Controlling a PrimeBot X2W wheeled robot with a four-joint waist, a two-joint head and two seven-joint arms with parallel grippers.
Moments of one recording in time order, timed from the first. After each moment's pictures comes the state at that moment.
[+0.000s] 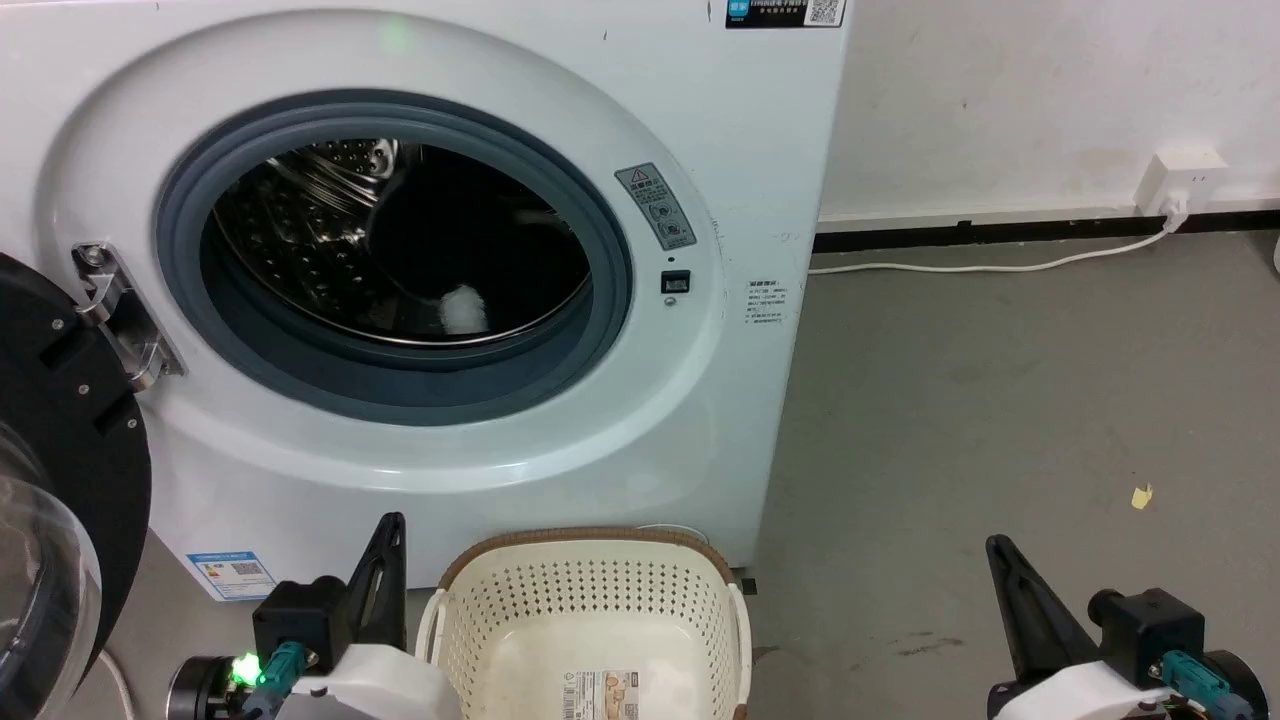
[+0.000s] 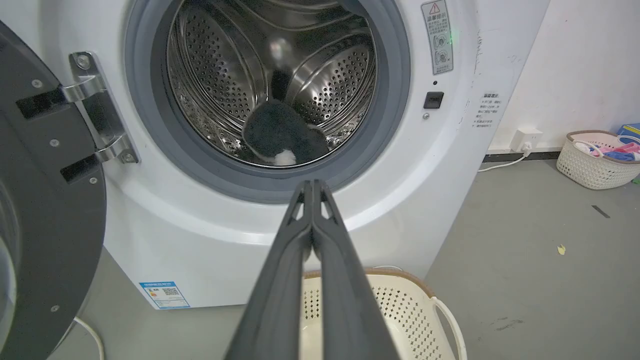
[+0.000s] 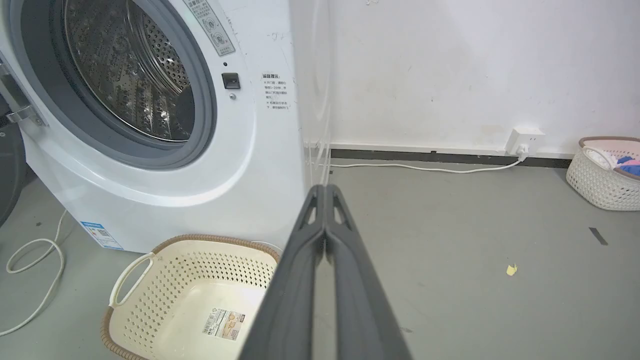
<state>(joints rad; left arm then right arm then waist) 0.02 0.12 -0.08 0.04 -0.14 0.04 -0.07 0.07 -0.05 0.01 0.03 0.08 0.13 -0.05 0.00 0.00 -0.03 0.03</state>
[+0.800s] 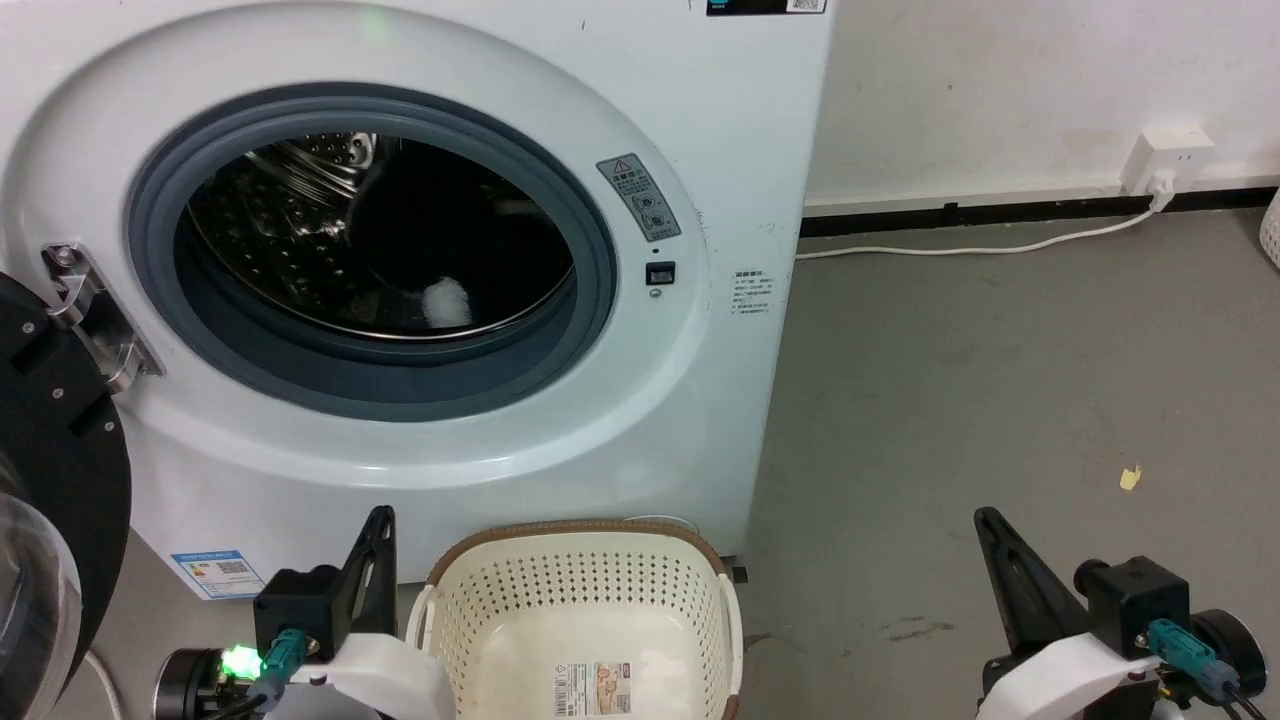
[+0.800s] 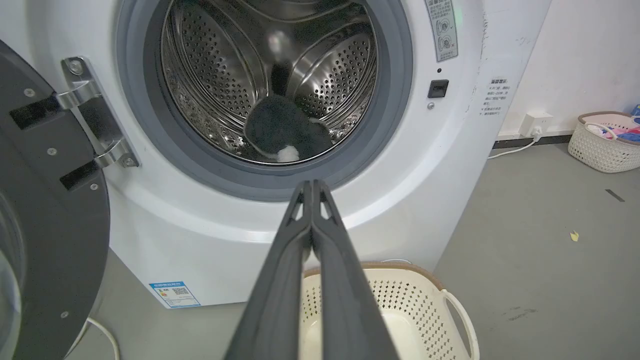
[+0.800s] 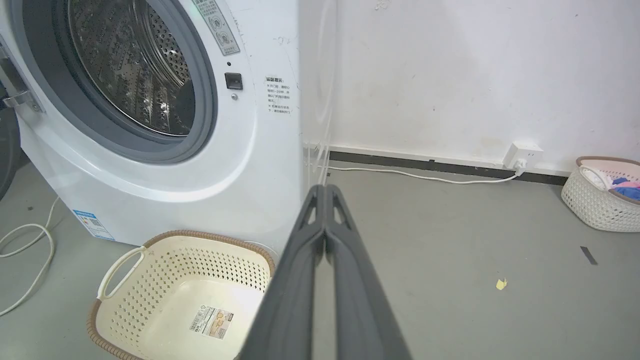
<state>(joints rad) 0.02 0.07 -0.03 0.02 -0.04 0.01 -0.02 0.03 -0.05 0.00 0.01 0.03 0.13 -0.02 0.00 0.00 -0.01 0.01</state>
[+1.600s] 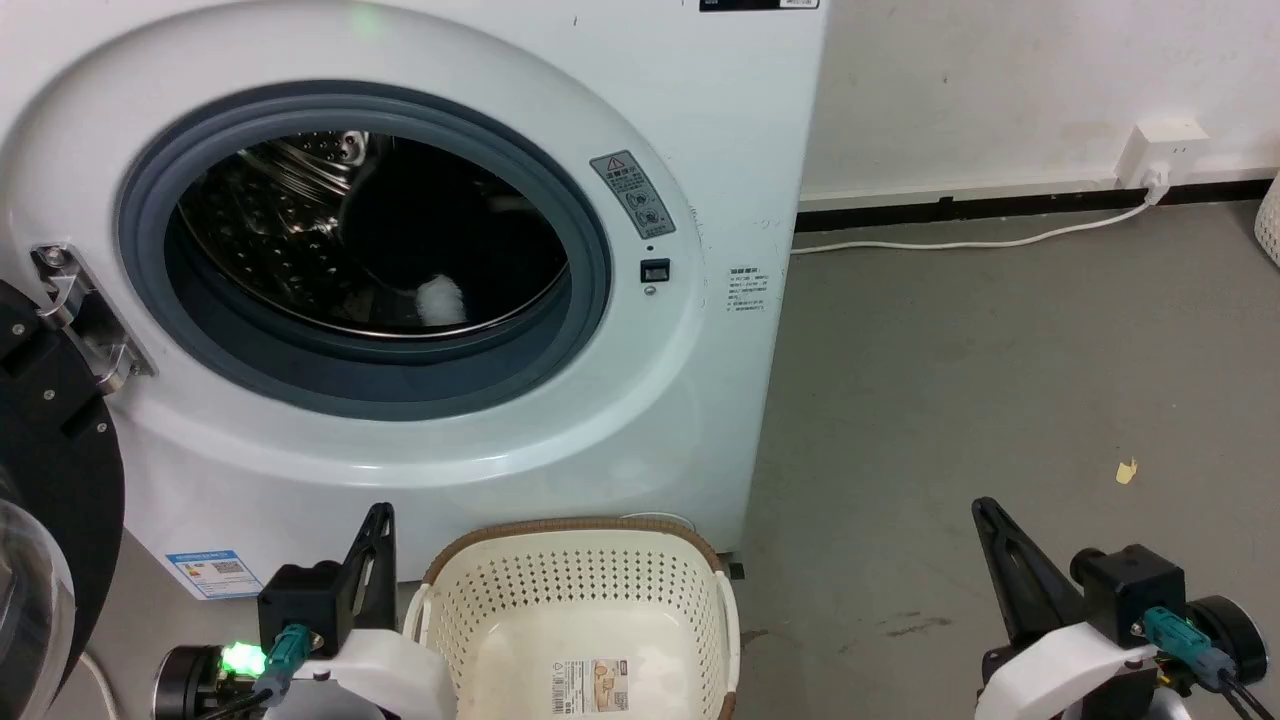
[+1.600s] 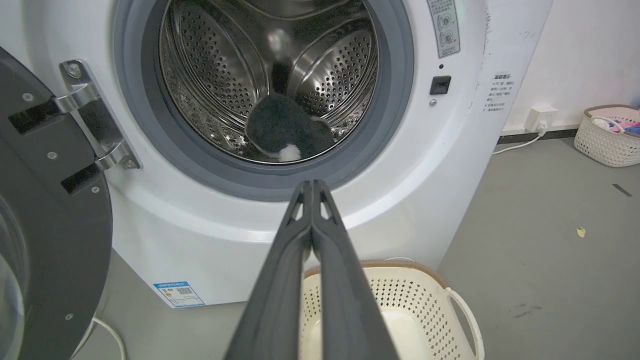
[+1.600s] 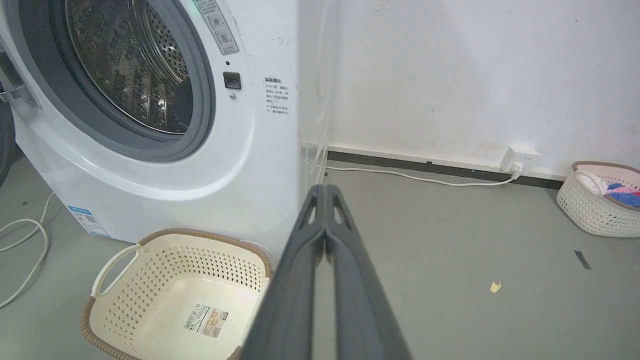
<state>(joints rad) 0.02 0.05 0.00 0.00 0.00 0.00 0.00 0.01 -0.05 0.00 0.00 0.01 0.13 0.00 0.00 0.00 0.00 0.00</state>
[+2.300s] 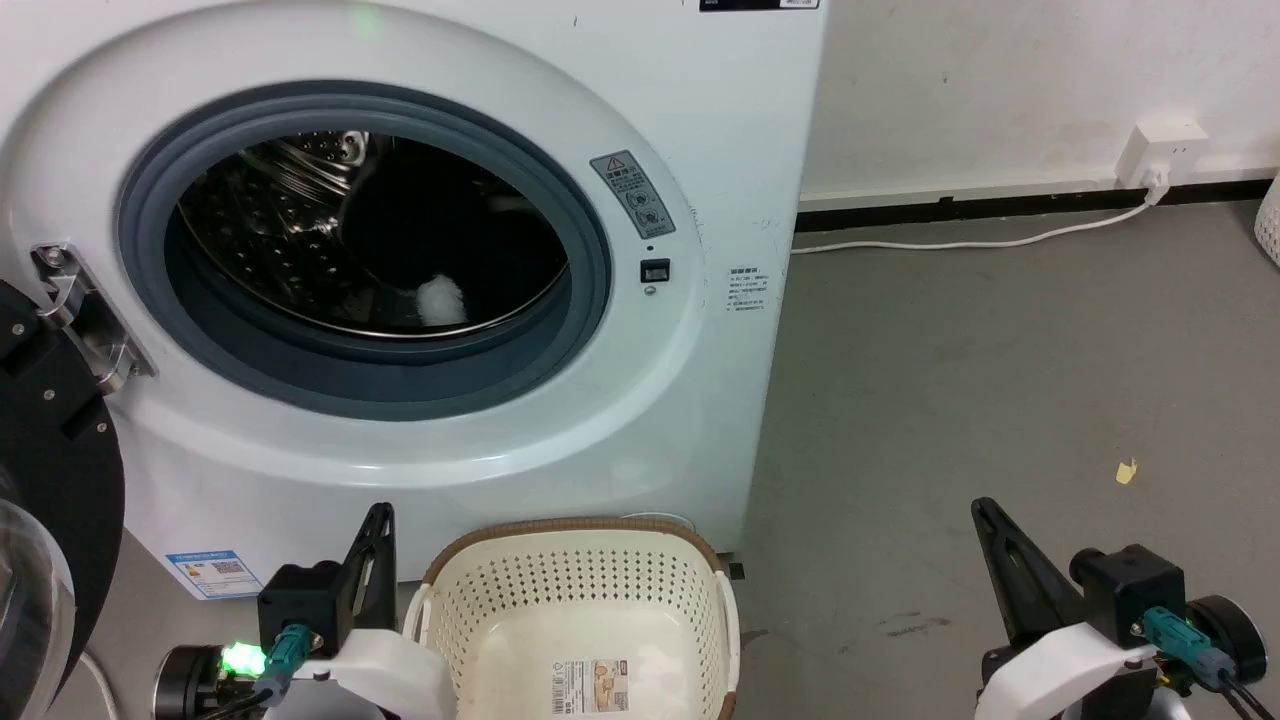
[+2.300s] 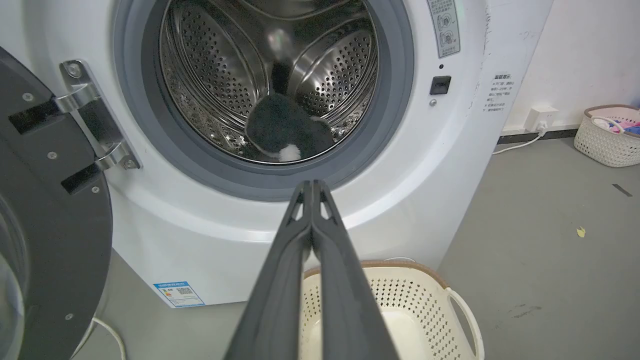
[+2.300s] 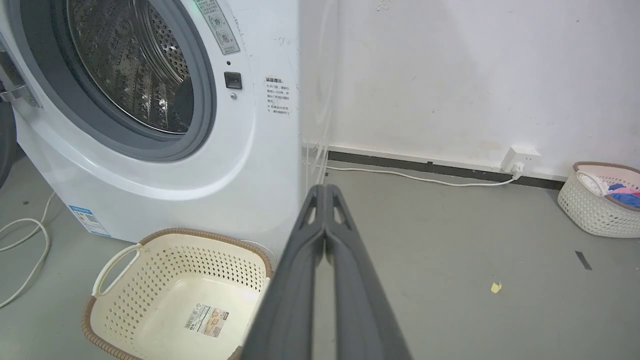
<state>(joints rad) 0.02 0.05 0.00 0.00 0.00 0.00 0.00 0.01 -0.05 0.00 0.00 0.01 0.13 0.00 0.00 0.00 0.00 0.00</state>
